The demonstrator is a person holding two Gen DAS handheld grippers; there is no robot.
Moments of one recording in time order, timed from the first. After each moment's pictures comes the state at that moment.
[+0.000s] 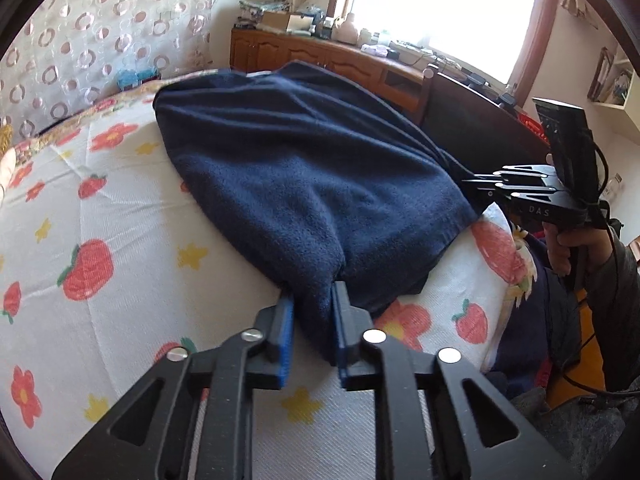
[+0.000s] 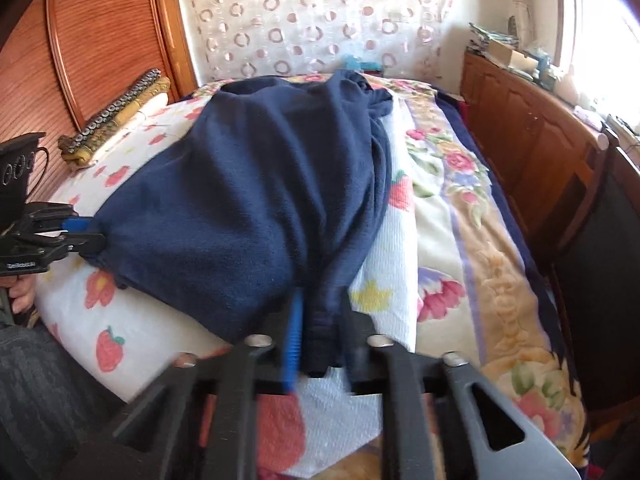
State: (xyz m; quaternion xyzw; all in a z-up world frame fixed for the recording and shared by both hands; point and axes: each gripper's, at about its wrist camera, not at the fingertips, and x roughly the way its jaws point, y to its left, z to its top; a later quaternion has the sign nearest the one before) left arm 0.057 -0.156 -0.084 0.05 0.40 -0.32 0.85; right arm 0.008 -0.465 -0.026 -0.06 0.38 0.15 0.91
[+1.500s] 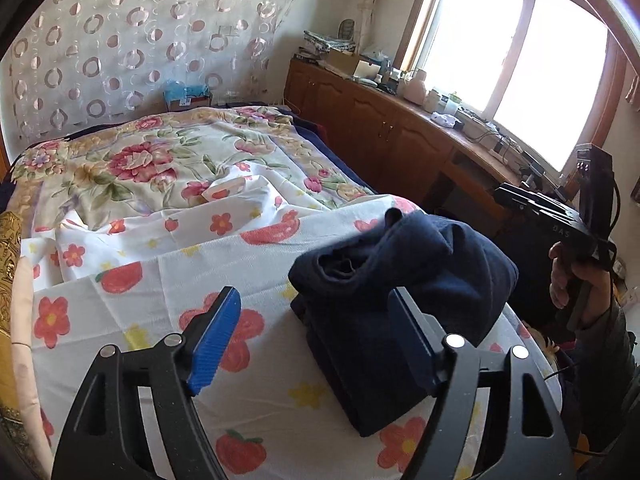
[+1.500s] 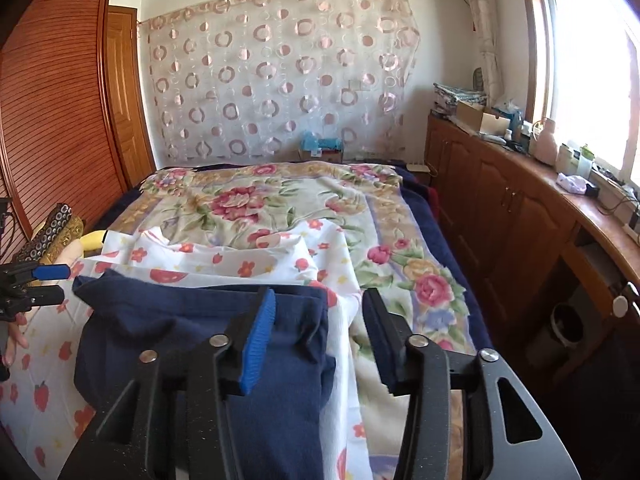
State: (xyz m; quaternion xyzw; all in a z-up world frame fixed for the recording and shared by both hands) left arm 0.290 -0.101 -0.022 -0.03 0.38 -0.27 0.88; right arm 0.199 -0.435 0.097 -0.04 0.27 0.08 0.96
